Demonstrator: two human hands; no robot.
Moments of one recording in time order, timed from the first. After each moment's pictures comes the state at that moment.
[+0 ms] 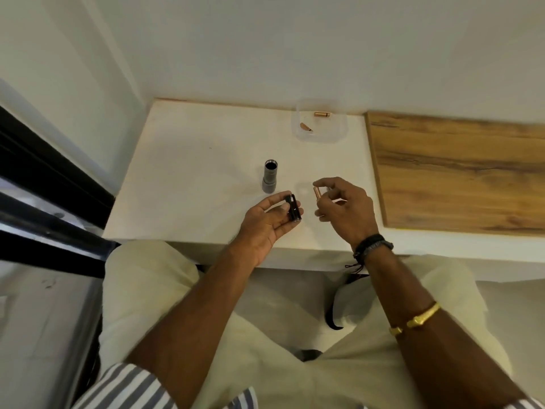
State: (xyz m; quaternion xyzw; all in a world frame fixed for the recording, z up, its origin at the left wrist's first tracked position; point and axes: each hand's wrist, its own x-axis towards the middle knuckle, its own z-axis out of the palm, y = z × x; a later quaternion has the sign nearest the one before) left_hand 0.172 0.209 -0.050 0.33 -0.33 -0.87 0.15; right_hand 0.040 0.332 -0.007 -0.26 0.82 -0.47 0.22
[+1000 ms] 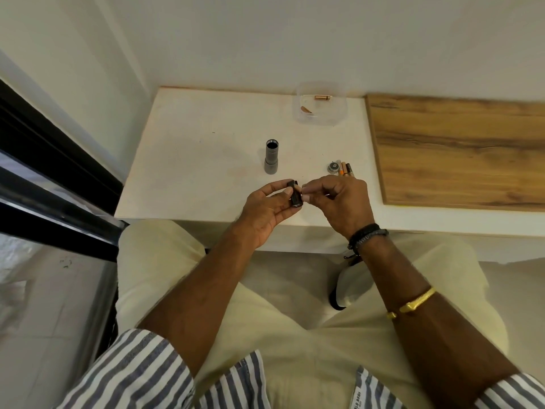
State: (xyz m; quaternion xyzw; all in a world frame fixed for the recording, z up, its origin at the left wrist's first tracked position) left_hand 0.188 0.220 -0.047 0.33 -0.37 -0.86 0.14; right_hand 0.070 0.349 -0.002 -0.43 0.79 -0.42 0.14
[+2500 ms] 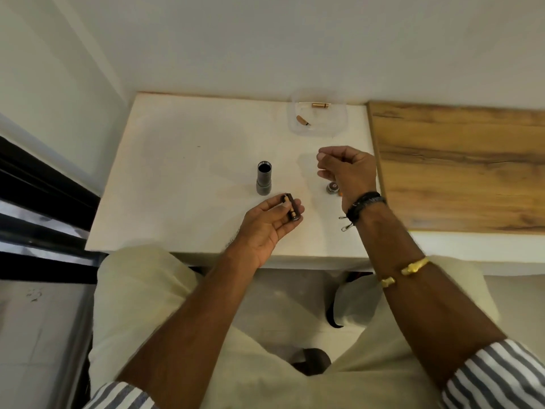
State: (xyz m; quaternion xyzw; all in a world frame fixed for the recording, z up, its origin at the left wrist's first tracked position) left_hand 0.152 0.201 -0.059 0.35 -0.25 -0.89 0.14; right_hand -0.024 0.273 -0.022 -0.10 0.71 -0.65 0.25
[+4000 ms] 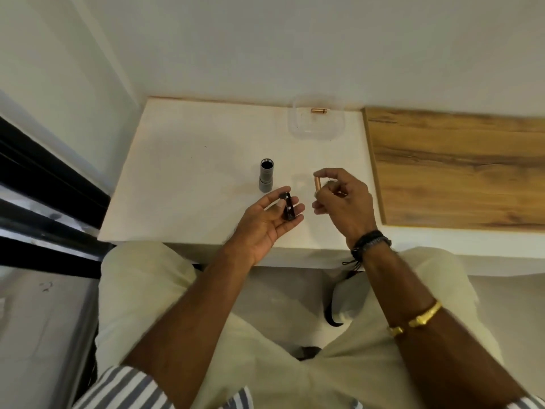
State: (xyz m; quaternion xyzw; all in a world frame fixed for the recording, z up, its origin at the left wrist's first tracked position) left_hand 0.170 0.206 -0.045 0.30 -0.27 -0.90 0.12; right_hand 0.041 0.324 0.002 -0.22 0.80 -0.52 0.21
